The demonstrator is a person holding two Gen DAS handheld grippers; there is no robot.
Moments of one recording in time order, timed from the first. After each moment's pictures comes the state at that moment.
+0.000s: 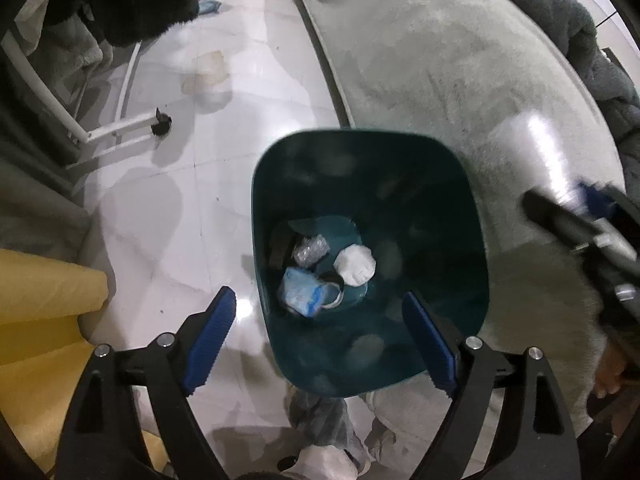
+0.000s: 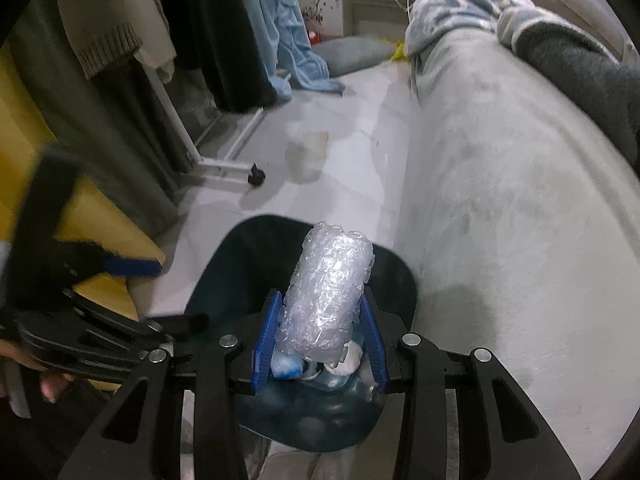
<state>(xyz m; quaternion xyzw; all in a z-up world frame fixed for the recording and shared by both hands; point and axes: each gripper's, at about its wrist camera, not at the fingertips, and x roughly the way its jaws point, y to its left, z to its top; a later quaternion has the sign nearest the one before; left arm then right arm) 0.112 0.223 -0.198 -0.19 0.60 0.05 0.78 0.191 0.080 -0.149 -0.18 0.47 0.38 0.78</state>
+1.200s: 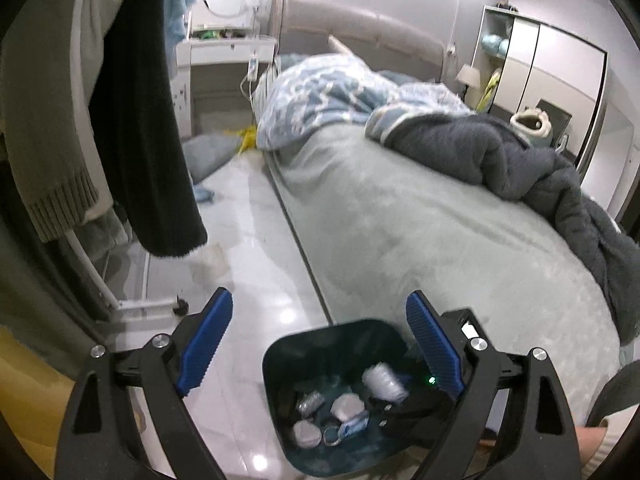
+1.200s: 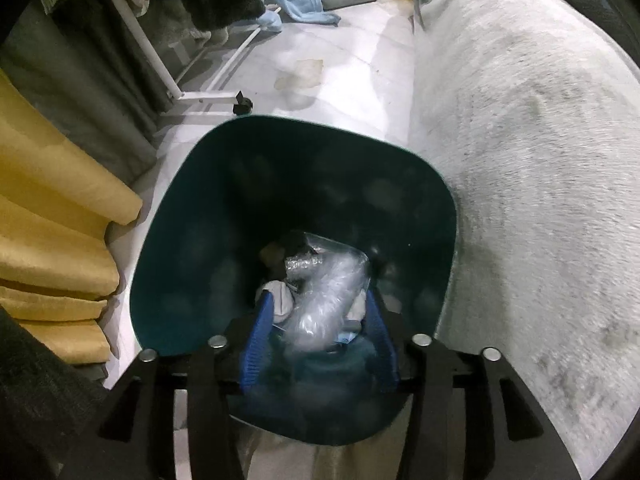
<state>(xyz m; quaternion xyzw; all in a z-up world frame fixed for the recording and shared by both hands) 0.090 0.211 -0.041 -0.10 0.33 0.06 0.94 0.186 0.093 -0.216 -0.22 0.55 0.34 0.73</state>
